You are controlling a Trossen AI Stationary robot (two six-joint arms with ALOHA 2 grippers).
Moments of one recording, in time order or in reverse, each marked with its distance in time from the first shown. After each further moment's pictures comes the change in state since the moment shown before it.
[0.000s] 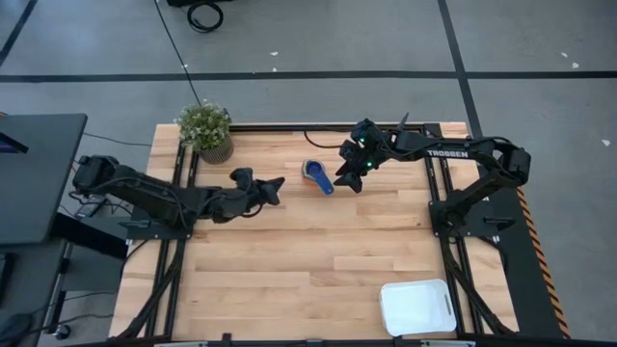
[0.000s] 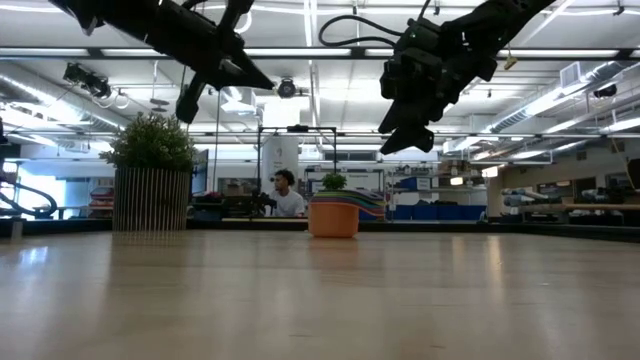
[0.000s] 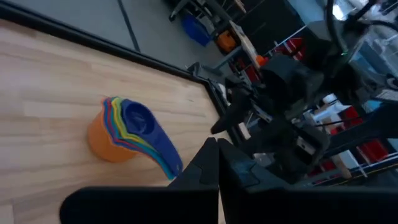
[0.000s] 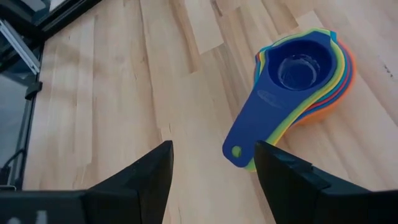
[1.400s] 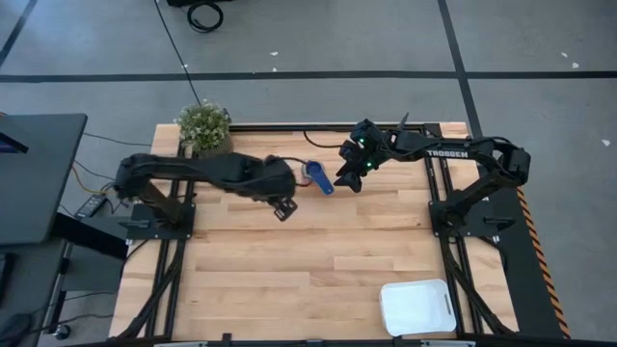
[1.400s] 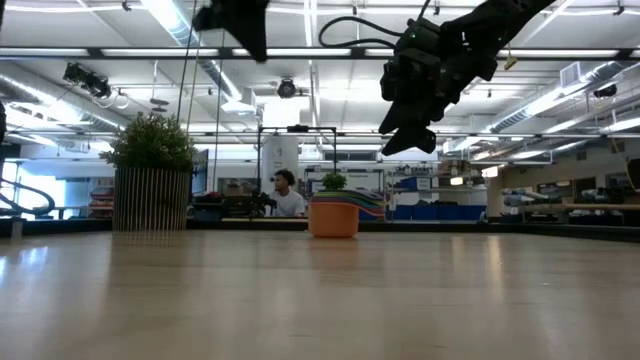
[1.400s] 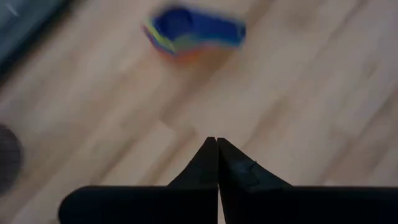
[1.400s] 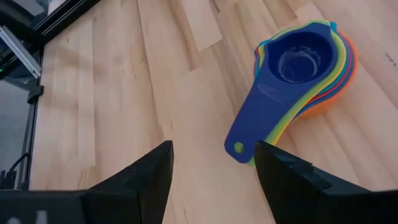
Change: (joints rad) left arm 0.103 0.378 1.037 -1.544 0.464 0.412; right arm 0.002 0.000 0.000 -0.007 0.003 0.042
